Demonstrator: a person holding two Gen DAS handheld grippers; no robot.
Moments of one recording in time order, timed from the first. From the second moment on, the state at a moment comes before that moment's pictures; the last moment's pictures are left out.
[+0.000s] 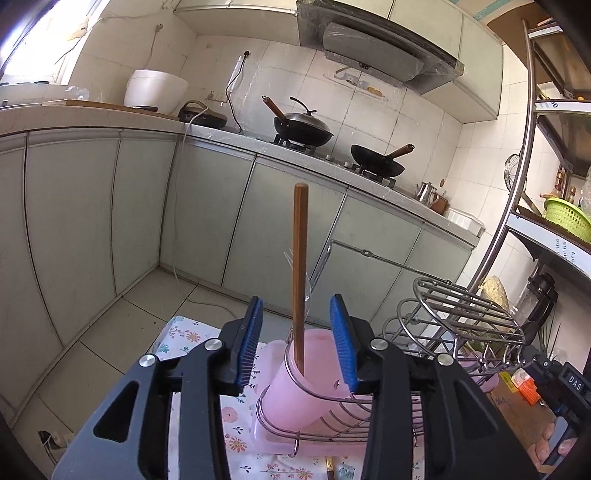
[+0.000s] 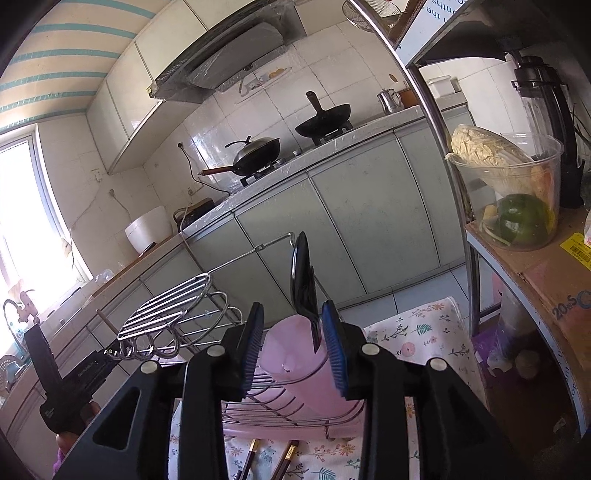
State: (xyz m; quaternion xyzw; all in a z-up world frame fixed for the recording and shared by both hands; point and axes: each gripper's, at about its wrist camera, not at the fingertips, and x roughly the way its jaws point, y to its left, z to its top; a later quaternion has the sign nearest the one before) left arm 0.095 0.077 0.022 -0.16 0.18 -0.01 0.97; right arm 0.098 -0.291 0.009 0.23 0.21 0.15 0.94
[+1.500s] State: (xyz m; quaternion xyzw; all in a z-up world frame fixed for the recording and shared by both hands) left arm 0.051 0.009 -0.101 -0.09 0.41 -0.07 0.90; right arm 0.041 -0.242 -0.120 0.23 0.42 0.20 0.86
